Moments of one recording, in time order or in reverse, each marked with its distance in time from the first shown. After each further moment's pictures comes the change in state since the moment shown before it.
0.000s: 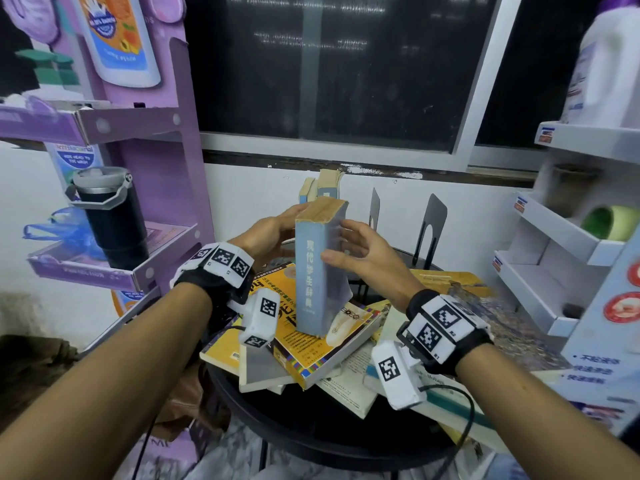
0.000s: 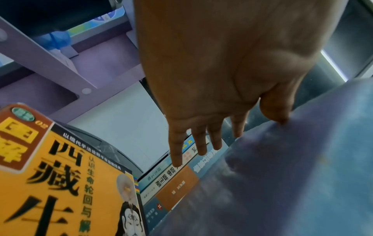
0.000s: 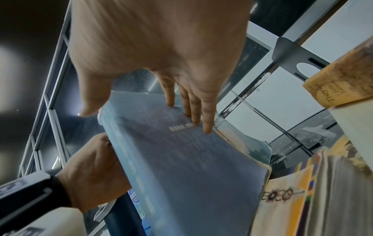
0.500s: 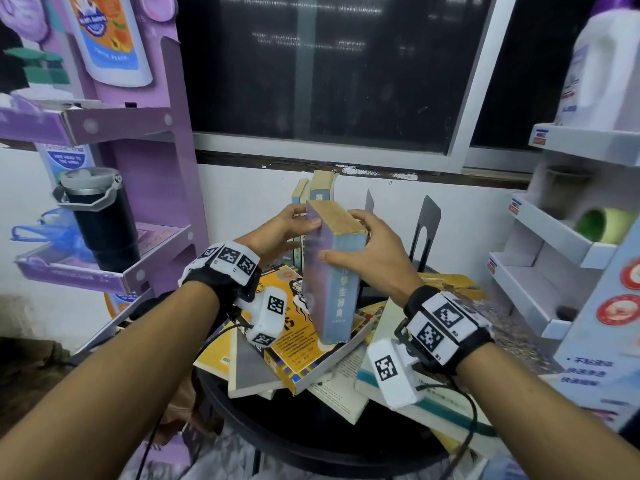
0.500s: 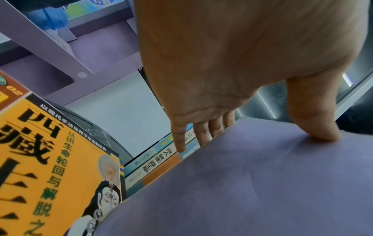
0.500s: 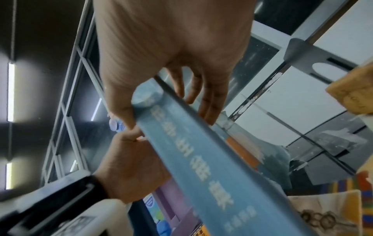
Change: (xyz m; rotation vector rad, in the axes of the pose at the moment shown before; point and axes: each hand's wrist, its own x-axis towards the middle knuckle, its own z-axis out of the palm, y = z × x) left_hand 0.020 -0.001 0.014 -0.053 0.001 0.037; right_hand -0.004 -0.021 -0.012 -0.210 0.163 -0.061
